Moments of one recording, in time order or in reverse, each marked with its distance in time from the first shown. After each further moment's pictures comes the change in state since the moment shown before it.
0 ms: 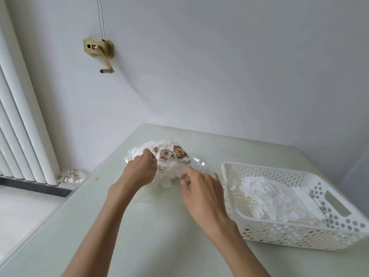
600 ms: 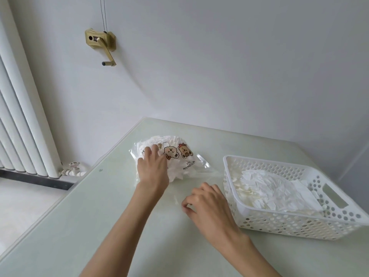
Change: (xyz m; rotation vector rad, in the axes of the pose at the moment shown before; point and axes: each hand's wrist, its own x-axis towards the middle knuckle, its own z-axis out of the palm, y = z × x) left_hand -0.018 0.015 0.031 0.552 0.086 0.105; right_hand -0.040 0.020 0.019 -0.219 -0.184 -0.201
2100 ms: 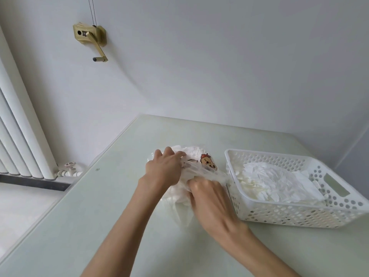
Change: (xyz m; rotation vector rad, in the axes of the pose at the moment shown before) left_hand -0.006 0.015 -0.015 -0.244 -0.146 0.164; right_hand 0.008 -0.013 -0.024 -0.080 0.049 0.109
